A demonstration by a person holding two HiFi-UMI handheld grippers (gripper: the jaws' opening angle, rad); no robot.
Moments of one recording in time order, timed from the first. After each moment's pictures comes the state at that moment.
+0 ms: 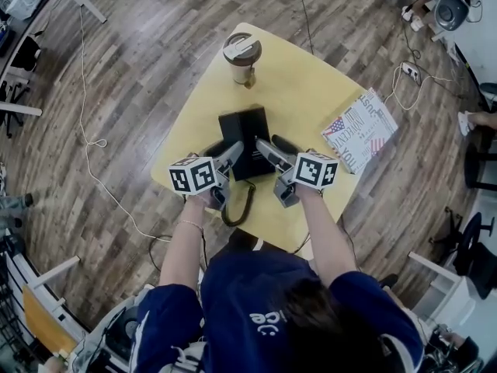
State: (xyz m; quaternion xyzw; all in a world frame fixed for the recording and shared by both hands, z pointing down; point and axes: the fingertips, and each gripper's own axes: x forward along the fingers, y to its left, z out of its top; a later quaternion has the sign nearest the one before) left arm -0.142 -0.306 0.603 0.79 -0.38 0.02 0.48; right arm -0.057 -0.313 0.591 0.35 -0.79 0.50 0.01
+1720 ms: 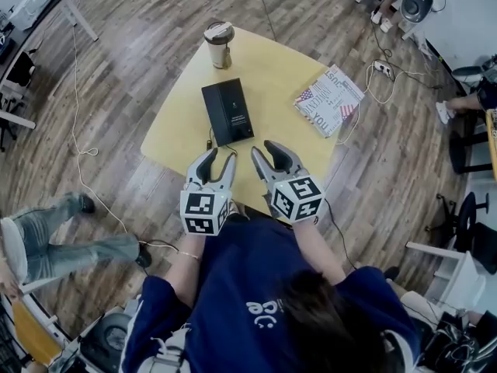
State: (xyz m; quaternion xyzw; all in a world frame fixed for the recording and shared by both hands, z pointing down) left arm -0.117 -0.147 0.489 0.85 -0.49 0.12 0.17; right arm -0.032 -0.159 0.482 0.47 -0.86 0.21 0.07
